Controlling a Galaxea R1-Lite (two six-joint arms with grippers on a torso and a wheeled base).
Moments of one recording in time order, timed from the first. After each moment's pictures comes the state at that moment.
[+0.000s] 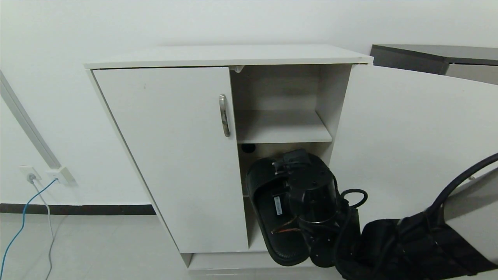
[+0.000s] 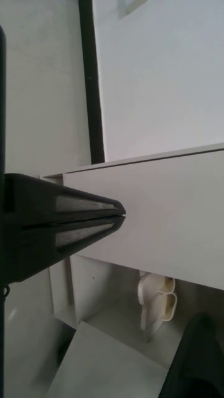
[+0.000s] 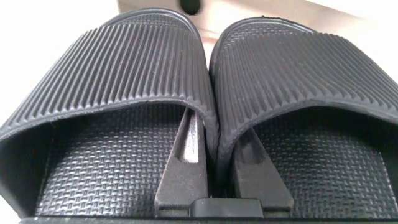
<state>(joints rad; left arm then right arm) 0.00 0.00 0.00 0.01 -0.03 0.02 0.95 2.01 -1.00 -0.76 -0.77 0.07</state>
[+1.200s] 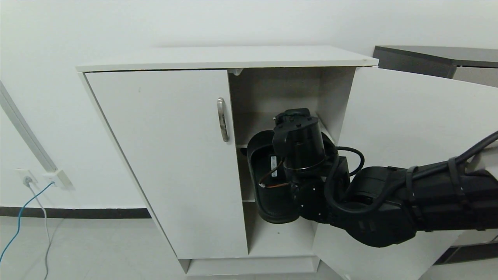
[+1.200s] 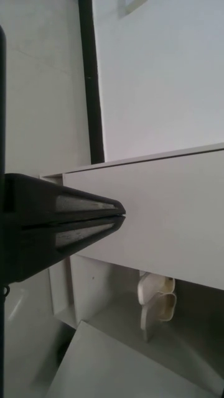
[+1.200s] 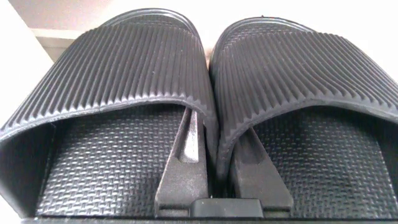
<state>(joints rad) 0.00 0.00 0.00 0.01 -0.04 0.02 0.90 2.00 -1.35 -0.37 -0.84 0.20</state>
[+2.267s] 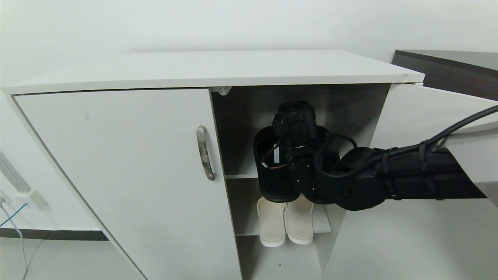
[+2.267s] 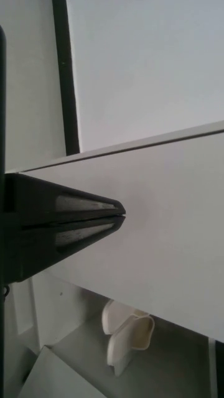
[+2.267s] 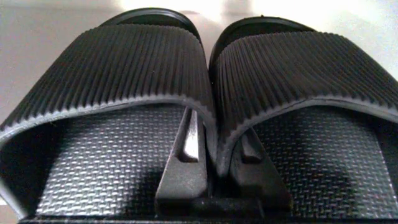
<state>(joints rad) 0.00 0.00 0.00 0.01 -0.04 0.02 0.83 2.09 -1.54 -0.25 -0.80 0.21</state>
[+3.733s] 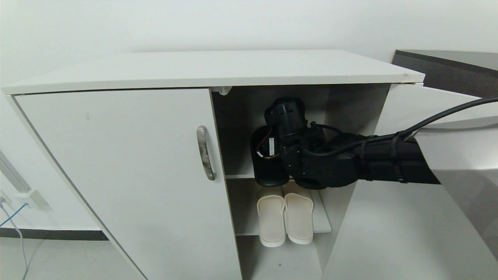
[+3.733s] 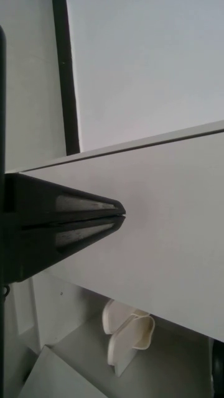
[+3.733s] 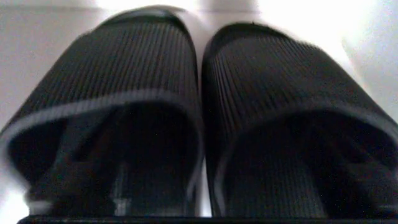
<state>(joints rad) 0.00 0.00 0.00 0.01 -0.03 0.02 0.80 2.19 -1.77 -0.07 -0.75 0.25</state>
